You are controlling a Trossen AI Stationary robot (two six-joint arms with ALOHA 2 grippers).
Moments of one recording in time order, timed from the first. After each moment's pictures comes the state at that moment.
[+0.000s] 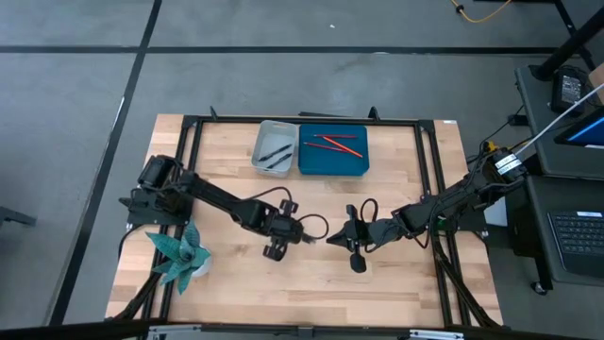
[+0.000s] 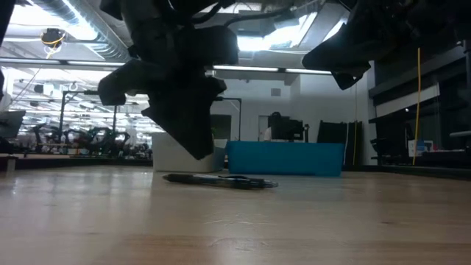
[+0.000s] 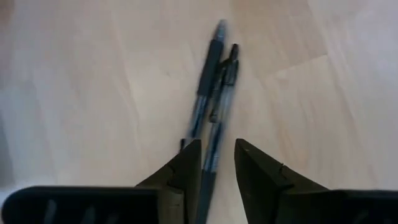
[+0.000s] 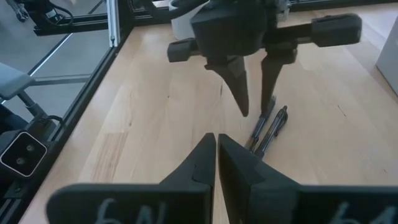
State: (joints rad) left arm -0.27 1.84 1.17 -0.47 -0.22 0.12; right arm 0.45 1.47 0.61 0.43 0.31 0.29
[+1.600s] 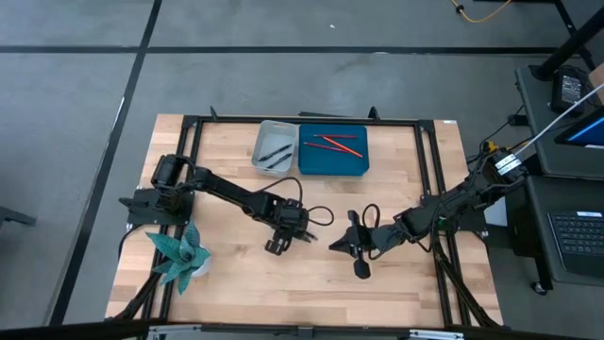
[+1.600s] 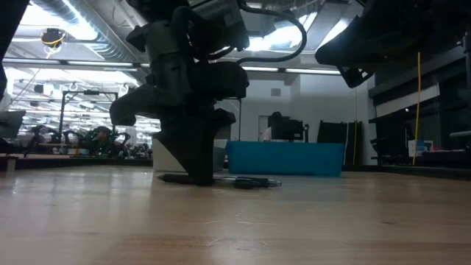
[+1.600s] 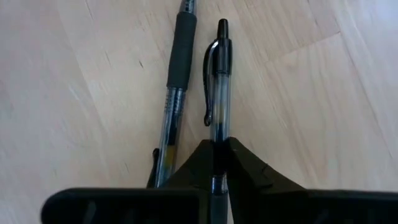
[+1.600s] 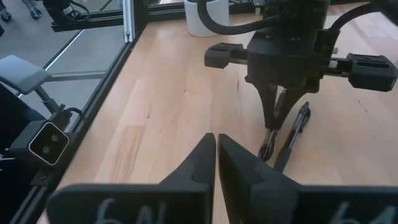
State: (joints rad) left arm -0.17 1.94 1.16 -0.46 0.02 0.21; right arm 0.50 1.47 0.61 0.42 0.32 0.31
